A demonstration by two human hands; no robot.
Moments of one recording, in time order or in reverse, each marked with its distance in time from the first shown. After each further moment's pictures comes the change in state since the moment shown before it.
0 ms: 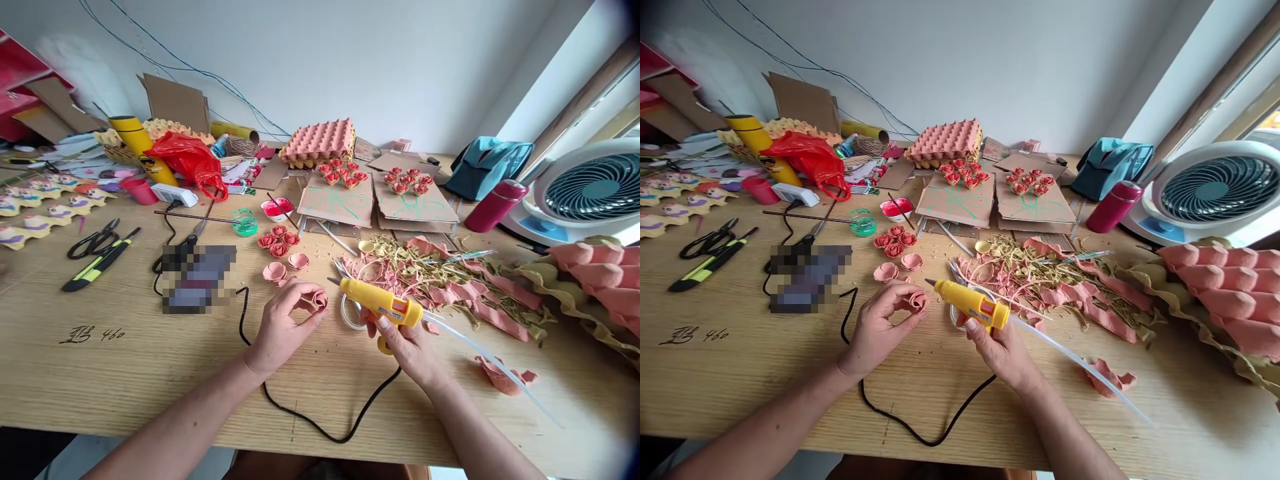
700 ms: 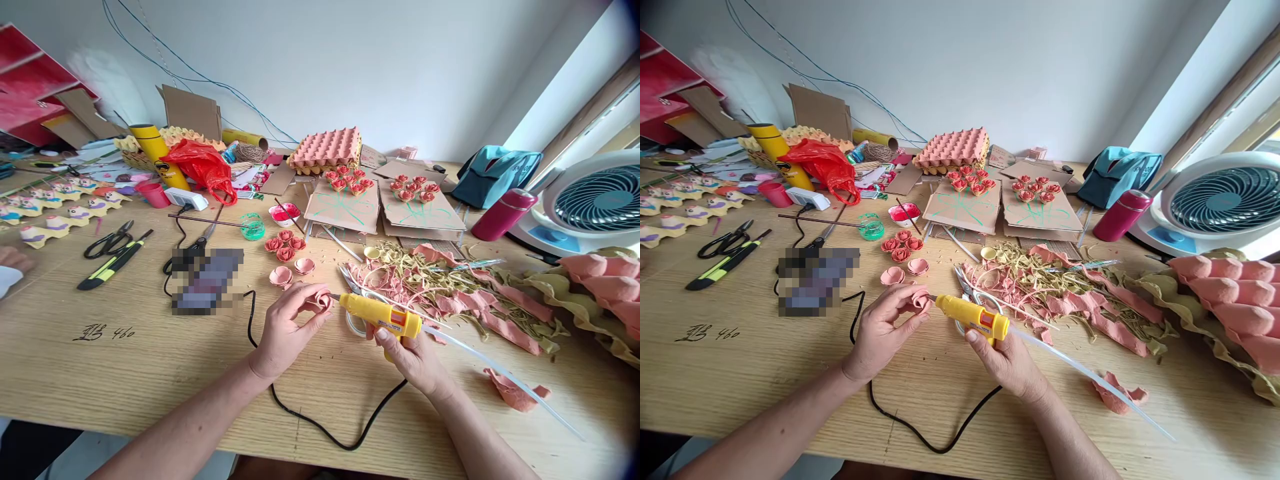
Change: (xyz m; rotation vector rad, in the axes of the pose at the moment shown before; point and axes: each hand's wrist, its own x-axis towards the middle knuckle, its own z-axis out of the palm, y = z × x) left_hand 0.001 0.000 0.000 -0.056 0.073 0.019; right_hand -0.001 0.008 -0.002 -0.170 -0.021 -0.038
